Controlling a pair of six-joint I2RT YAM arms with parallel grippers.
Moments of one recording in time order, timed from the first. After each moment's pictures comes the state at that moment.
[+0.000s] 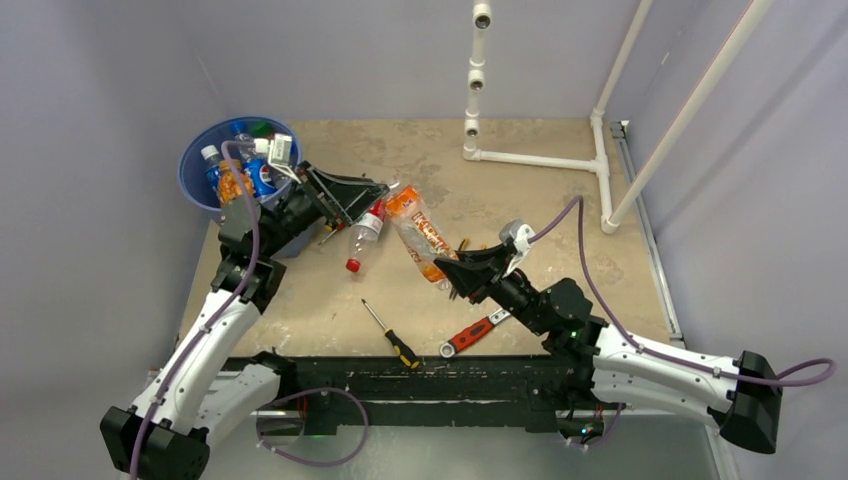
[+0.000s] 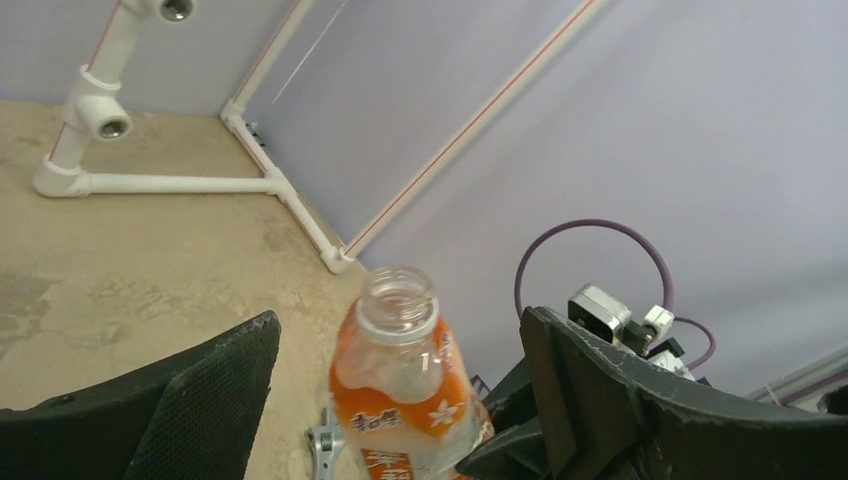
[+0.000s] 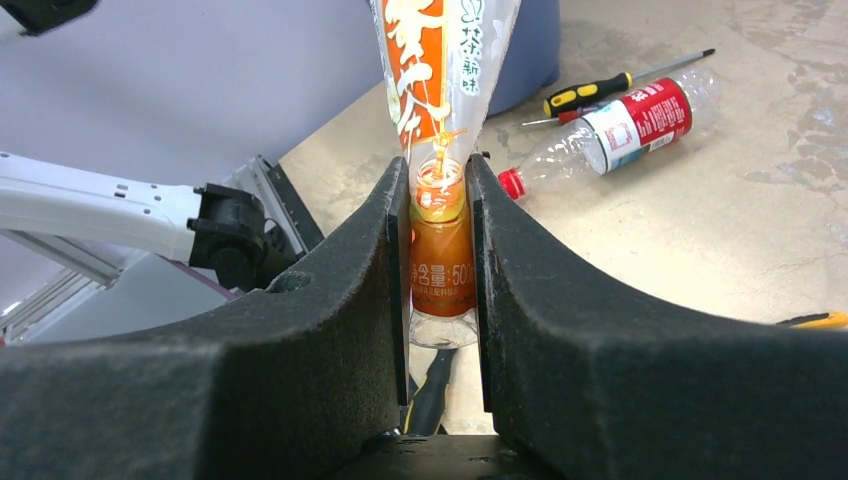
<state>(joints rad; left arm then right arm) -0.31 0.88 0.81 0.34 0.53 -0.93 1.07 0.77 0.43 0.63 0.17 0.29</state>
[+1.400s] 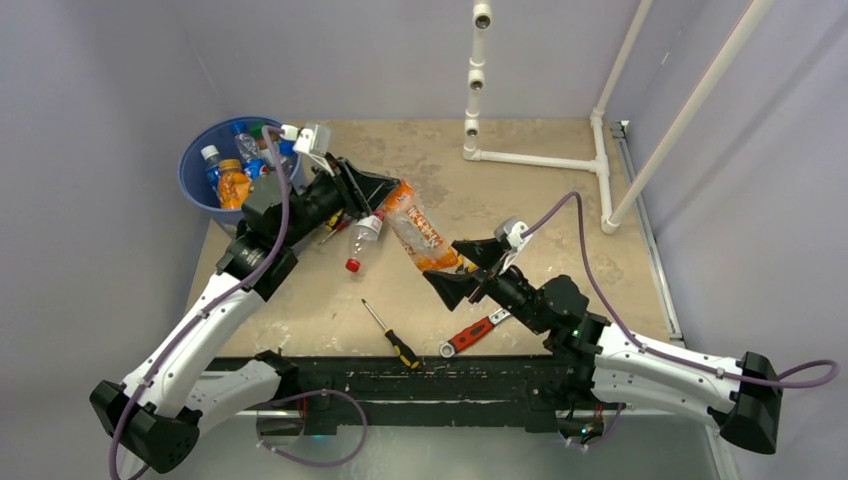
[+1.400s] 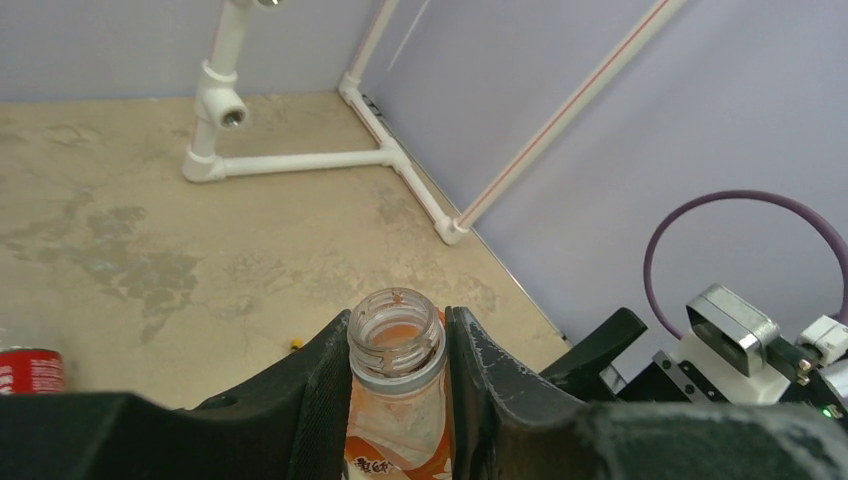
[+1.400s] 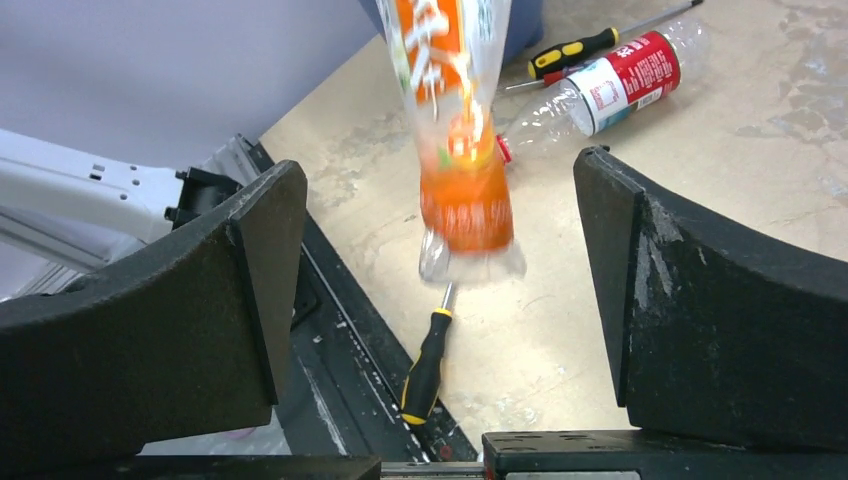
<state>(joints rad) -0.51 0.99 1.00 0.02 0.30 -0.58 1.07 0.78 0.46 0.53 0.20 0.31</state>
